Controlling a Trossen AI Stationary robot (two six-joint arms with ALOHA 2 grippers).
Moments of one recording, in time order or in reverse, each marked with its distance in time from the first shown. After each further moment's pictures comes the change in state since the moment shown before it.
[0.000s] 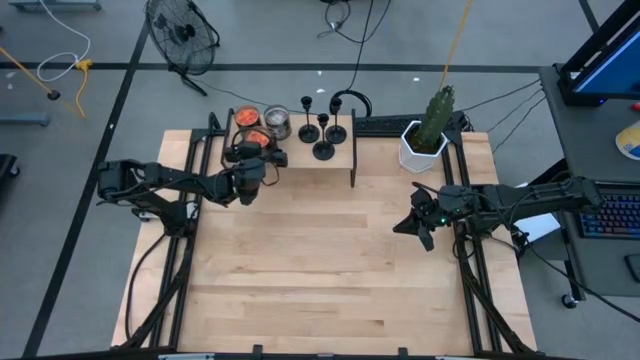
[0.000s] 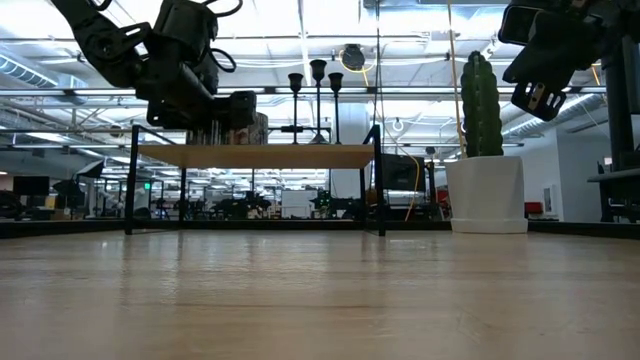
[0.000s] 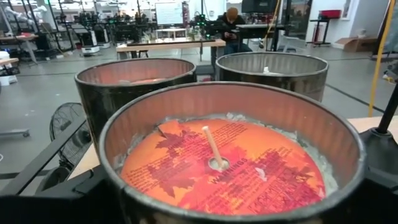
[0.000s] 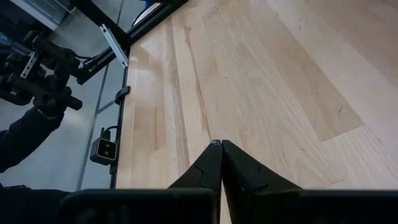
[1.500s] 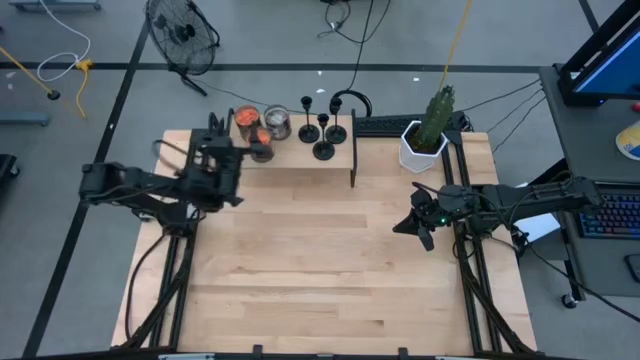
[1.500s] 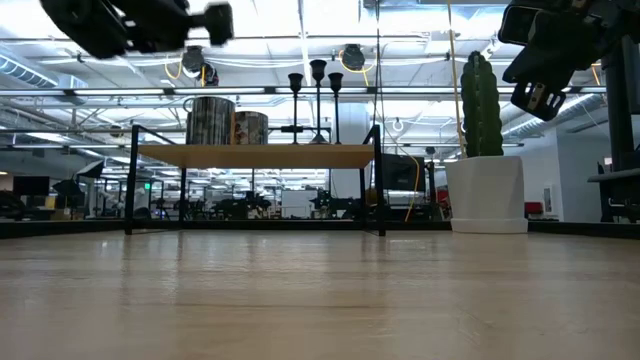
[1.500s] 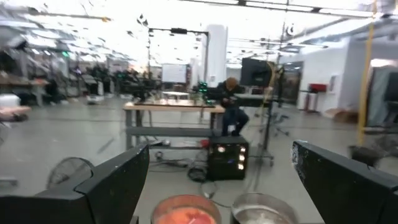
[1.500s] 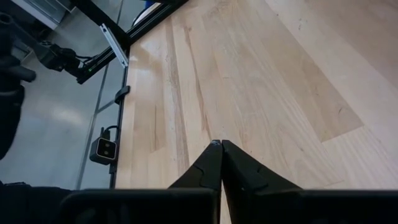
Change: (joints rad) left arm -0.161 -0.147 0.012 0.901 -0.116 0.959; right arm 0.000 0.000 0.000 0.000 0.000 -0.005
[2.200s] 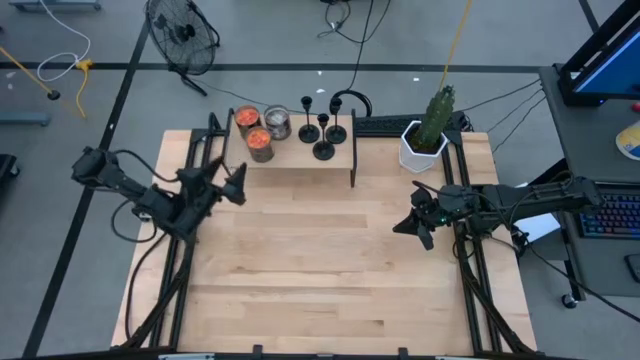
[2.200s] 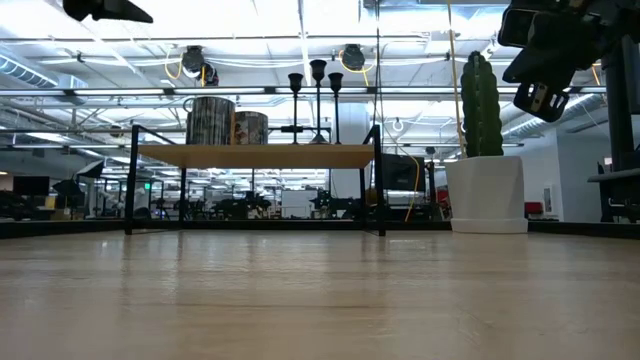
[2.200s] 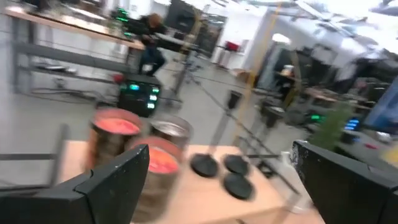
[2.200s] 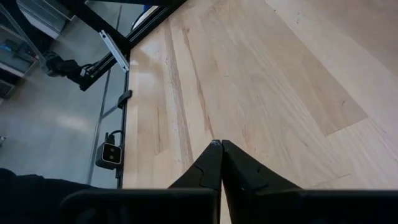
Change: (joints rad) left arm -0.582 -0.251 -0.009 -0.091 -0.278 -0.115; right arm 0.000 0.000 0.000 0.000 0.000 0.059
